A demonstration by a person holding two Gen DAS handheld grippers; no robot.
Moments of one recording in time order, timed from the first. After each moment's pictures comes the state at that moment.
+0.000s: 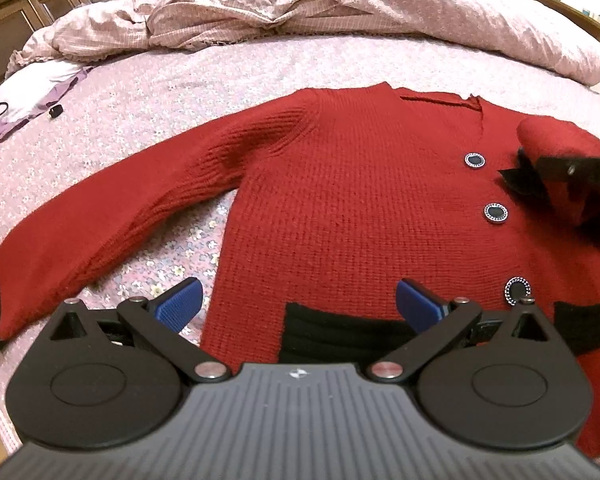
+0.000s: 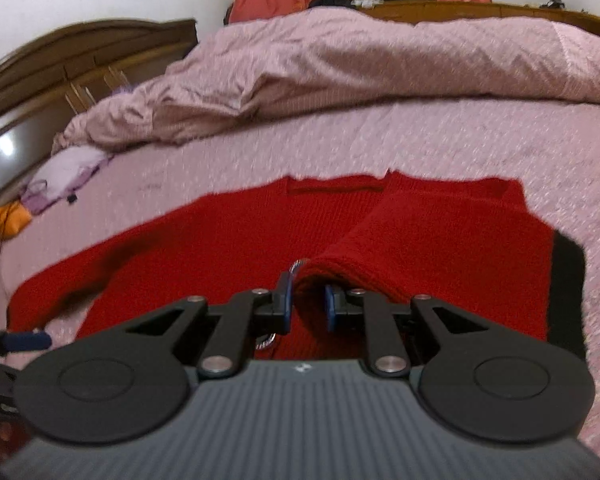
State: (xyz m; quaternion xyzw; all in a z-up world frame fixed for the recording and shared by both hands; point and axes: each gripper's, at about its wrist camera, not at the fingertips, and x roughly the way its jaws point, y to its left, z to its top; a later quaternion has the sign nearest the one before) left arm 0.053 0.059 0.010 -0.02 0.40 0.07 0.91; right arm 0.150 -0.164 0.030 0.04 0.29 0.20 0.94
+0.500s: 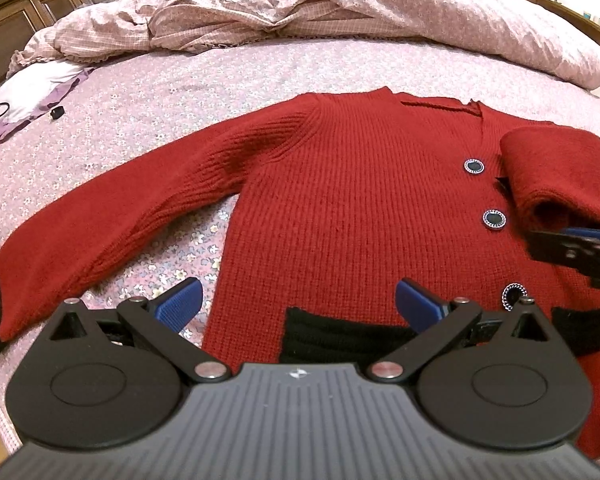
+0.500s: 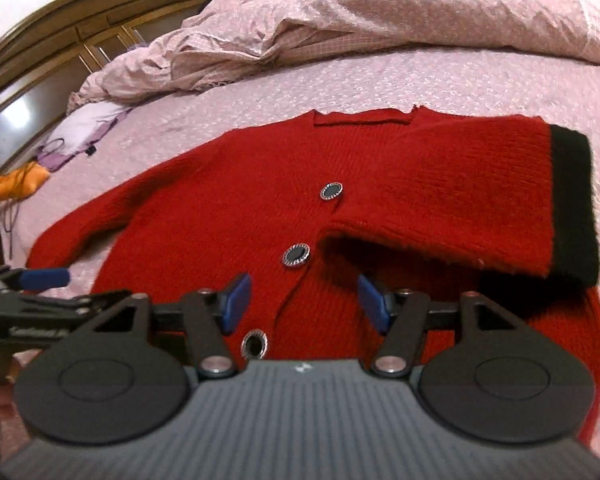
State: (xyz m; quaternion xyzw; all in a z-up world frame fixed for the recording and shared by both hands) left arm 0.053 0.059 0.014 -0.02 0.40 0.07 0.91; right arm 0.122 -0.161 0.014 0.04 0.35 0.22 0.91
